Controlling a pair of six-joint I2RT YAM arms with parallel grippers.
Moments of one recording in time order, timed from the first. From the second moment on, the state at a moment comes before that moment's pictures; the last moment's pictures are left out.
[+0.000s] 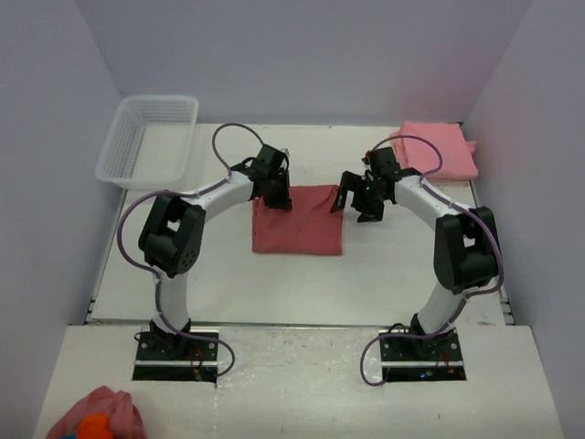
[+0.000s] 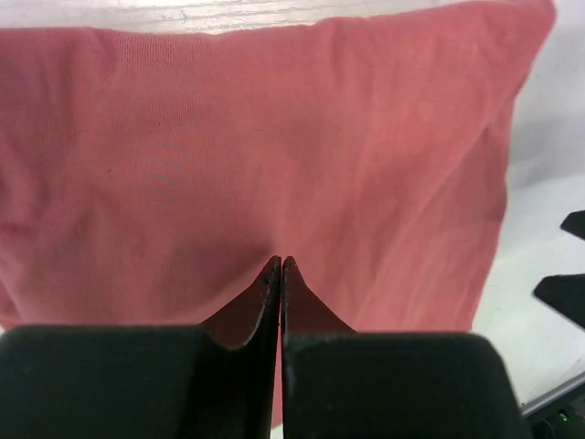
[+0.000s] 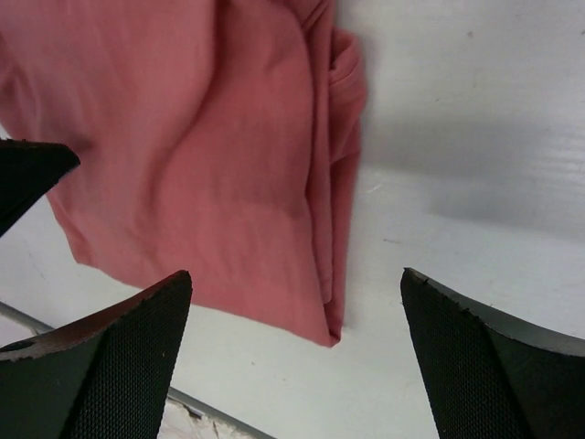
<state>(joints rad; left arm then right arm) -0.53 1.96 1.45 -0.44 0.14 -0.56 0.28 1.74 1.22 -0.57 -0.29 0.51</state>
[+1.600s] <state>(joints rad) -0.53 2.17 1.64 -0.57 0.09 -0.53 0.24 1.95 1.17 -0.29 -0.59 0.74</state>
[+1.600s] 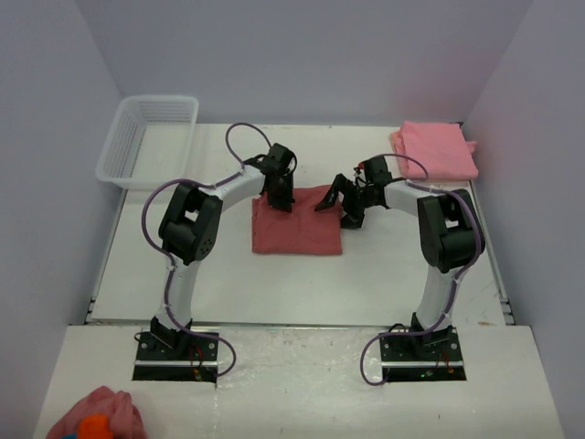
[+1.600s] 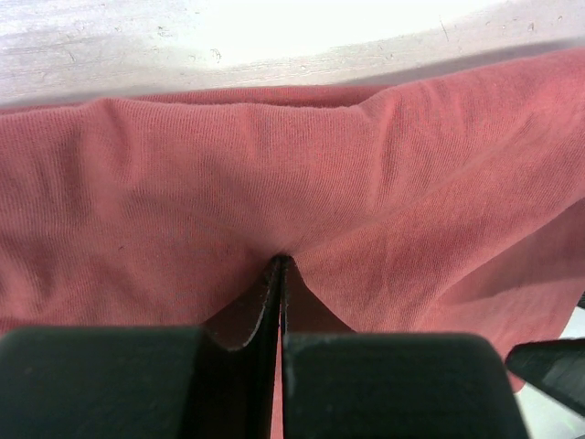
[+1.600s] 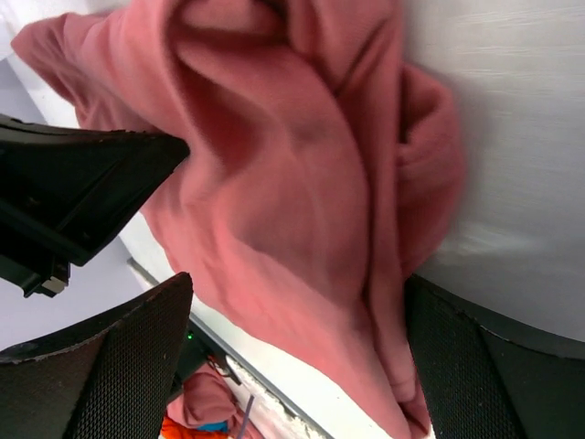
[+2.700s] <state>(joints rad) -0.53 2.11 1.53 -0.50 0.12 -0.52 0.36 2.02 1.29 -0.42 -0.43 0.71</state>
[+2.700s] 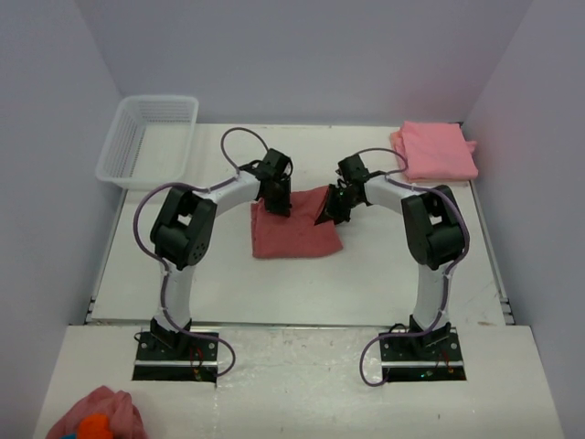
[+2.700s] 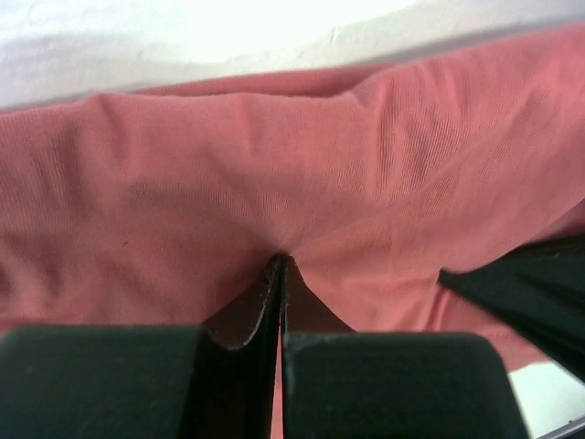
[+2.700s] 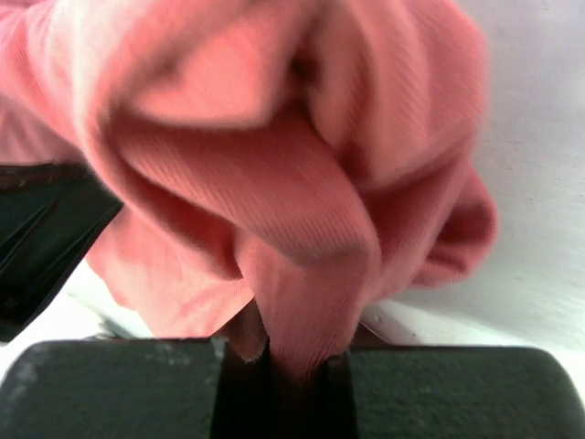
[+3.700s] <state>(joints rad) -0.57 1.68 1.31 -0.52 -0.01 -0.50 0.40 1.99 1.87 -0.81 0.19 0.13</state>
